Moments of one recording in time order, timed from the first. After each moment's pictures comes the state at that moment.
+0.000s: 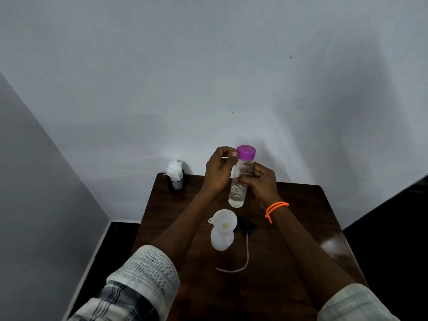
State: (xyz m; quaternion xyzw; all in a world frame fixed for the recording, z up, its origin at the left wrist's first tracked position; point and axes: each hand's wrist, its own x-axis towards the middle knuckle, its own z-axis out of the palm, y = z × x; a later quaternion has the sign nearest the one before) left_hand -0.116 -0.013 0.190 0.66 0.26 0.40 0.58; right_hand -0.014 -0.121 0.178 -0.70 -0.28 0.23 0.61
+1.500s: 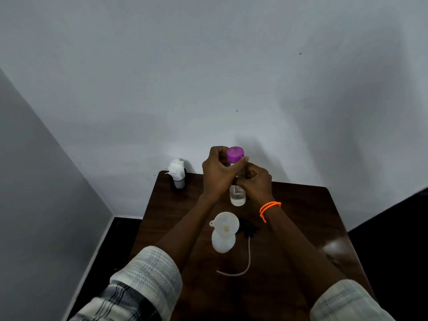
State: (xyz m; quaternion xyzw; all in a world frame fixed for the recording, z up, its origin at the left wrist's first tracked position) left_hand -0.111 -0.012 0.190 0.64 0.33 0.47 0.52; right_hand -0.015 -0.096 0.173 -0.75 -0.35 0.17 0.54
